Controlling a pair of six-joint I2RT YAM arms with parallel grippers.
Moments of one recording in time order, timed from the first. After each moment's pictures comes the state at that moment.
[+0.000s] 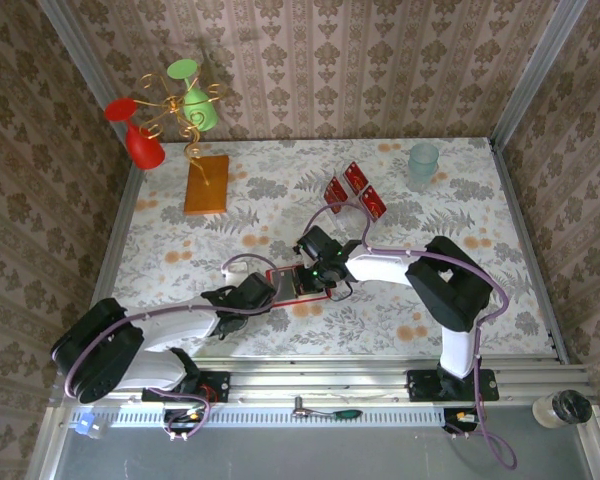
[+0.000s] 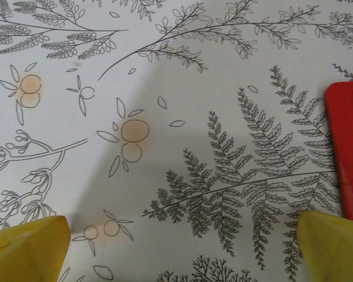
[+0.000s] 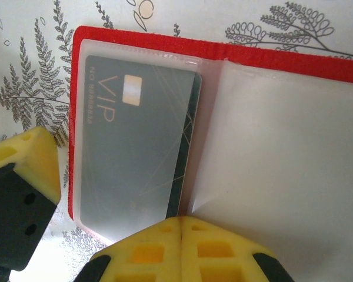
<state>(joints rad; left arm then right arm) -0.89 1.28 0.42 -0.26 -0.52 -0.83 0.79 1.88 1.09 -0.28 -0.28 0.58</state>
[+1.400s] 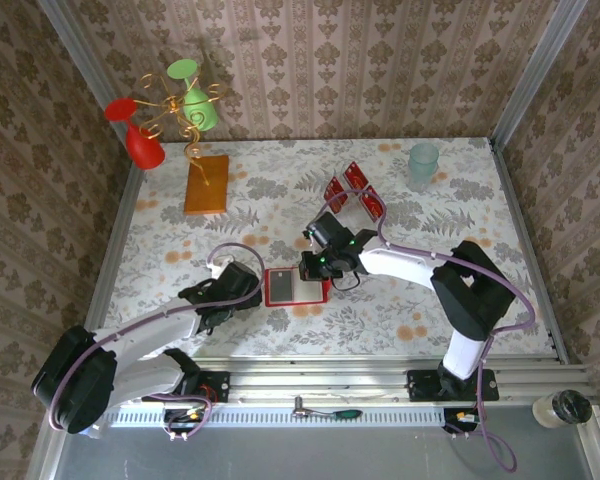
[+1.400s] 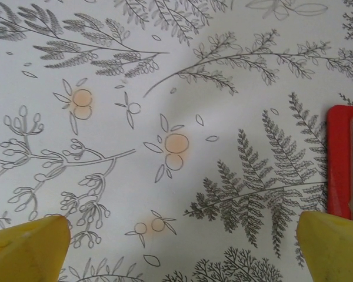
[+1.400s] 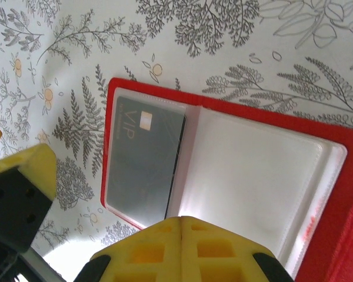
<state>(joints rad) -0.74 1.10 0.43 -0.40 -0.39 -0.74 0.74 1.77 1.12 -0.36 -0.26 0.66</state>
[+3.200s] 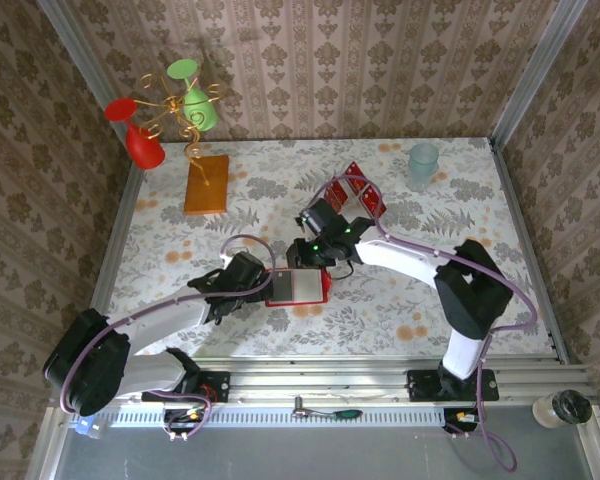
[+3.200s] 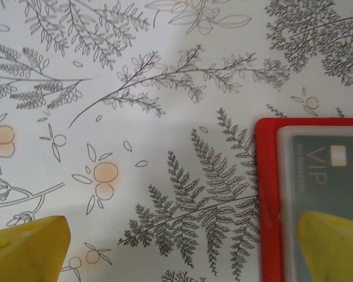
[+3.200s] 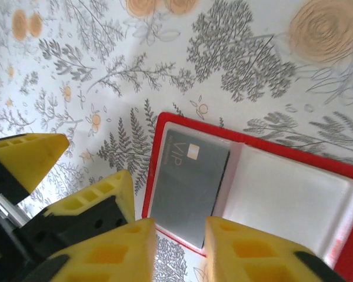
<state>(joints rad) -0.74 1.21 0.52 -0.33 -0.31 -0.67 0.73 1.75 1.24 -0.45 -0.25 0.65</state>
